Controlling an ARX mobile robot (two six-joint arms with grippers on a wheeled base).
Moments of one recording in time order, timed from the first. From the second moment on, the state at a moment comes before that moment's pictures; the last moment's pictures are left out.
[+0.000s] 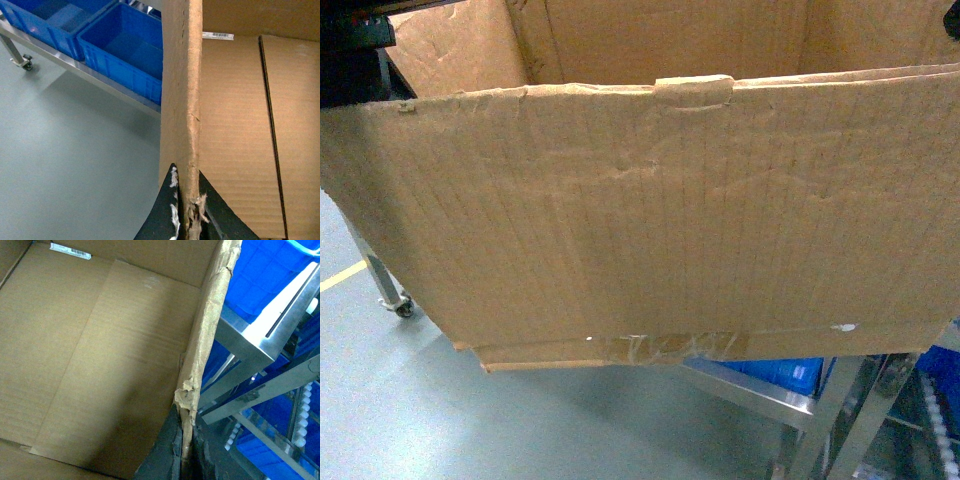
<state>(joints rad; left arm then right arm) -0.43 1.27 0.89 -0.19 -0.33 -0.39 0.37 1.33 1.10 -0.30 0.15 -0.12</state>
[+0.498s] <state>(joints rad) -0.43 1.27 0.89 -0.19 -0.33 -0.39 0.37 1.33 1.10 -0.30 0.15 -0.12</state>
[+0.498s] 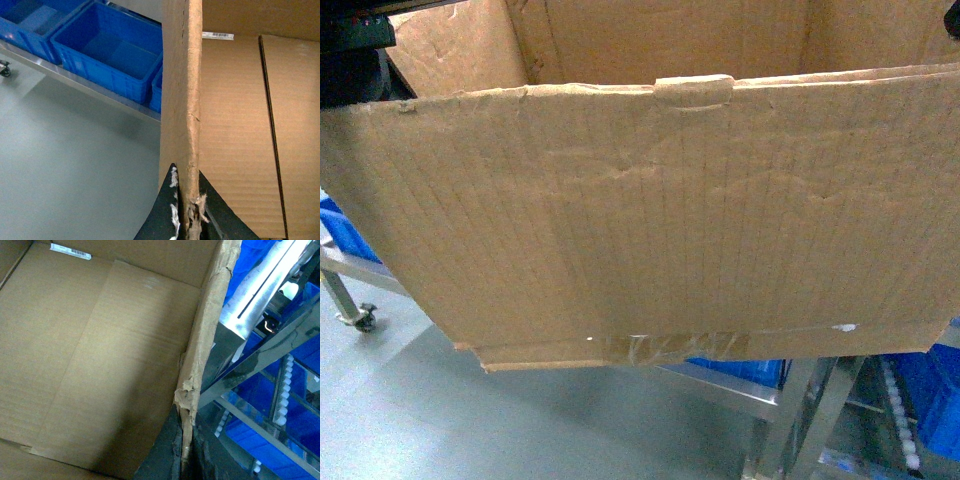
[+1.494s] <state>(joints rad) -0.43 1.27 0.89 -0.19 -0.33 -0.39 0.37 1.34 1.10 -0.30 0.15 -0.12</state>
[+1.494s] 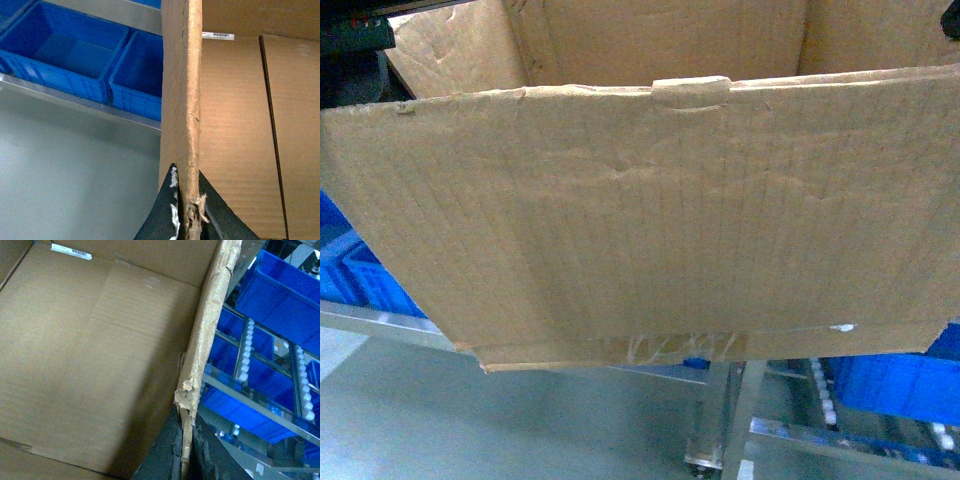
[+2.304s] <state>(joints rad) -0.43 1.27 0.89 -0.19 -0.33 -0.39 0.37 1.33 1.10 -0.30 0.15 -0.12</state>
